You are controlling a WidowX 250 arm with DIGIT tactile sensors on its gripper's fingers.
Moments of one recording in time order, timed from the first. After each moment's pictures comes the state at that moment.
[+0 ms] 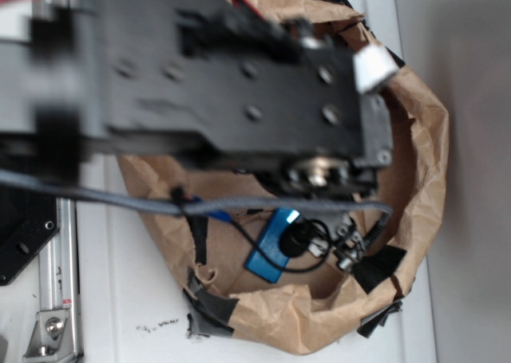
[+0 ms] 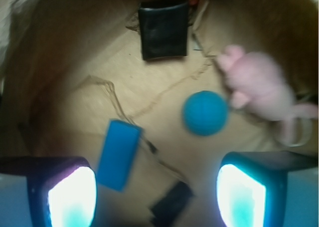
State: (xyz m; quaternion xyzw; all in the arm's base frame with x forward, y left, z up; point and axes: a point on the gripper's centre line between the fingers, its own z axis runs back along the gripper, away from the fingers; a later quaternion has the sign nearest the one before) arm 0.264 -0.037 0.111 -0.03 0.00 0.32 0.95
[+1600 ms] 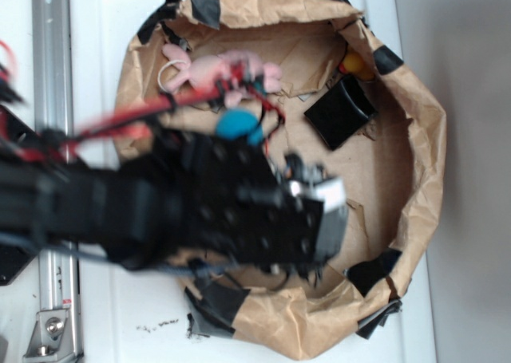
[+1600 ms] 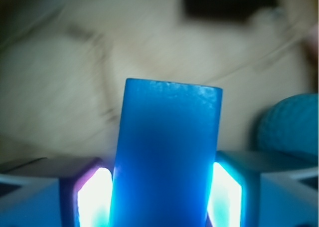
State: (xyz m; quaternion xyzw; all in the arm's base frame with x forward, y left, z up) arm 0.263 -0.029 0.056 0.05 -0.05 0.21 0.98
